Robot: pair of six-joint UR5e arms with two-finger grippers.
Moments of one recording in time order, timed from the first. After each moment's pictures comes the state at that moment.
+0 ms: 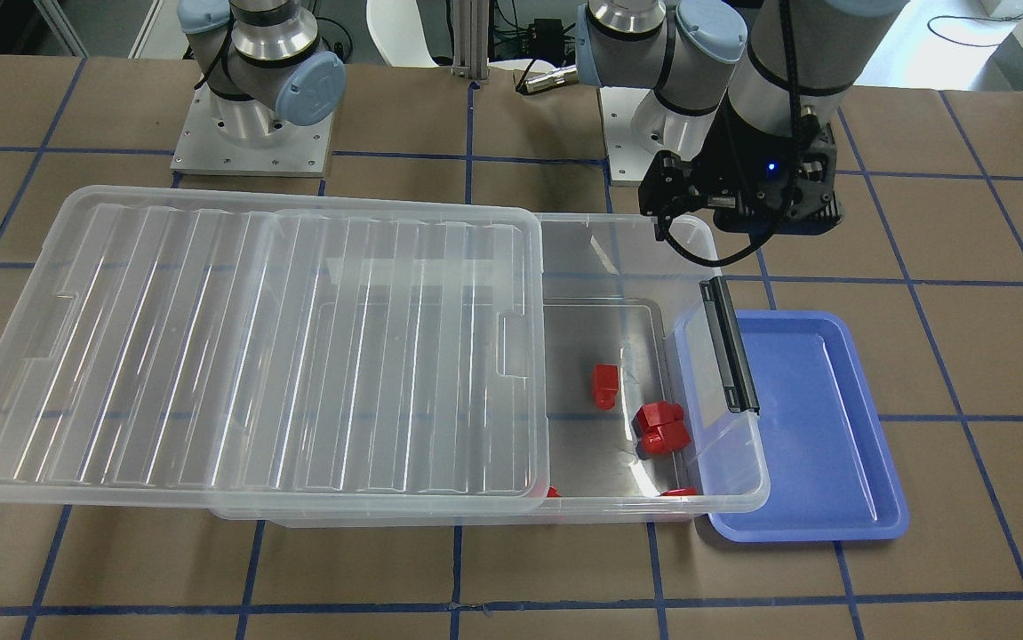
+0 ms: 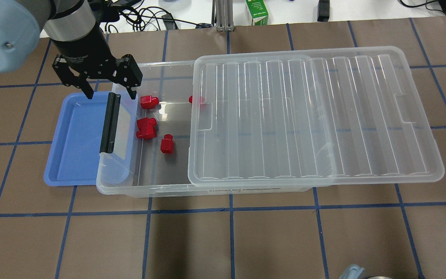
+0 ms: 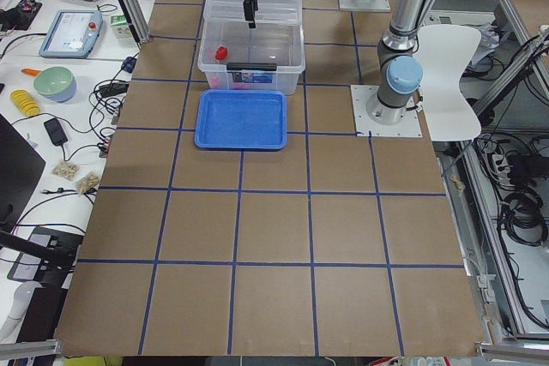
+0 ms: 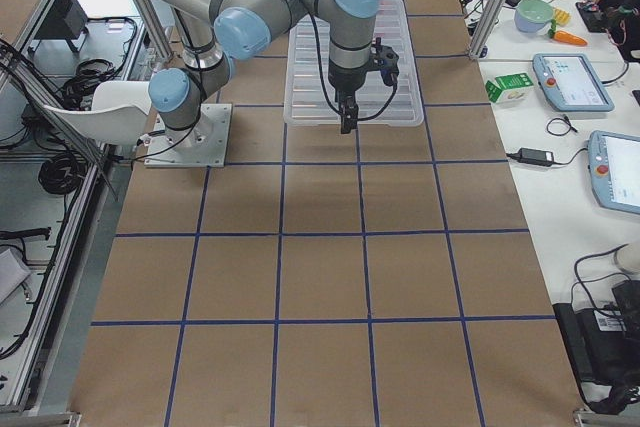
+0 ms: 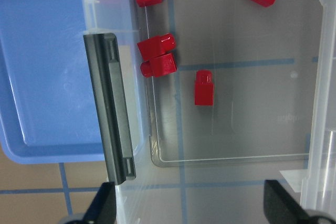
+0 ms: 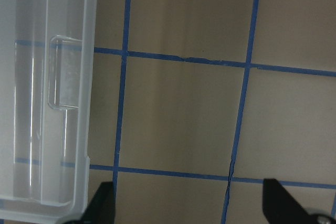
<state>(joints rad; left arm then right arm) -1.60 -1.61 -1.49 -1.67 1.60 -0.01 0.89 -1.53 1.49 -1.52 -1.58 -0.79</state>
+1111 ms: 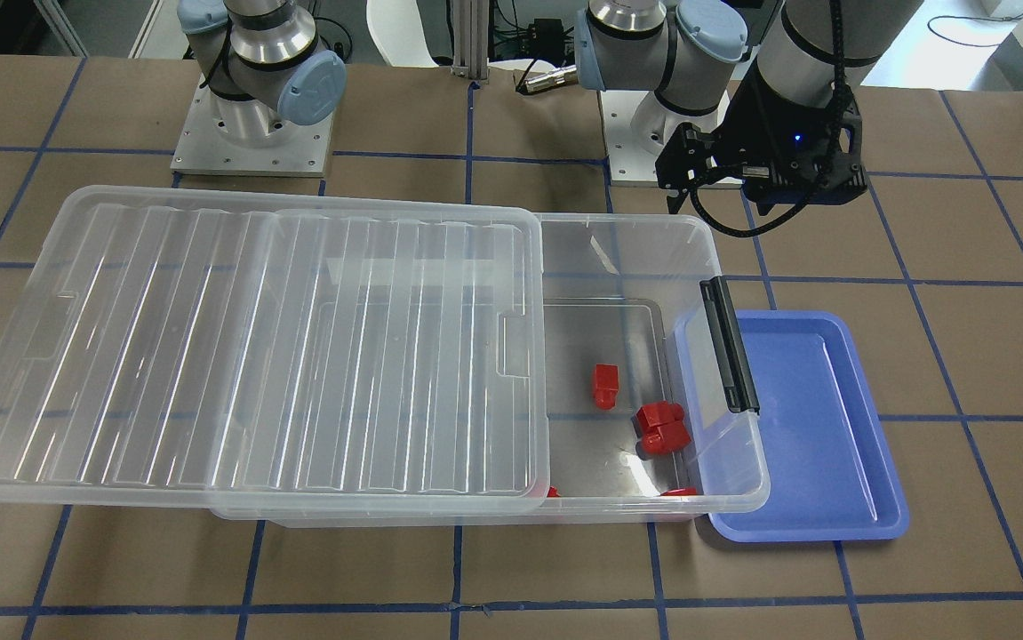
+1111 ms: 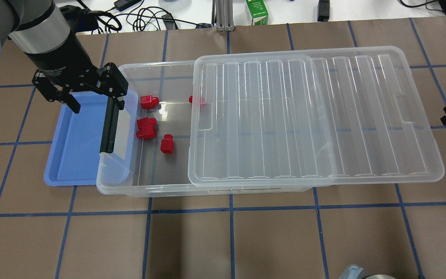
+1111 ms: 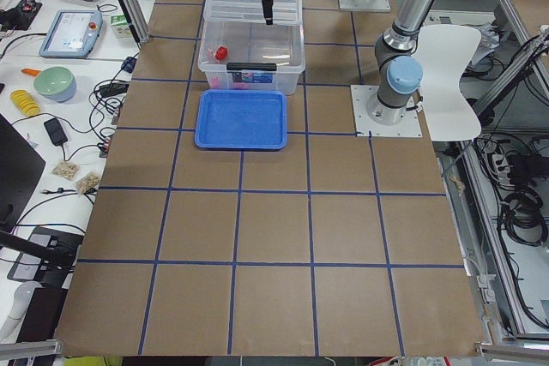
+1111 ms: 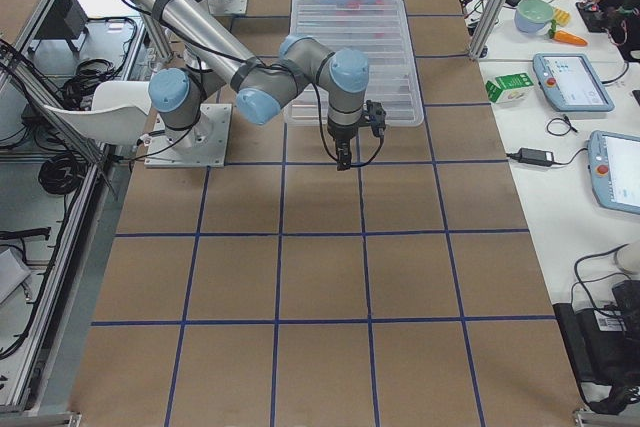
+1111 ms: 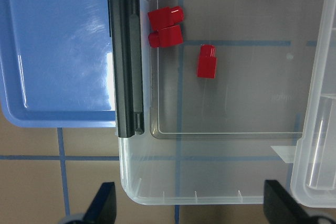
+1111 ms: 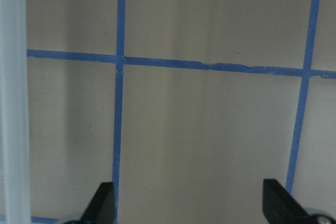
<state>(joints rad) -1.54 -1.55 -1.55 -1.71 1.56 0.00 0.92 -1.47 1.83 -1.91 -1.54 -0.73</state>
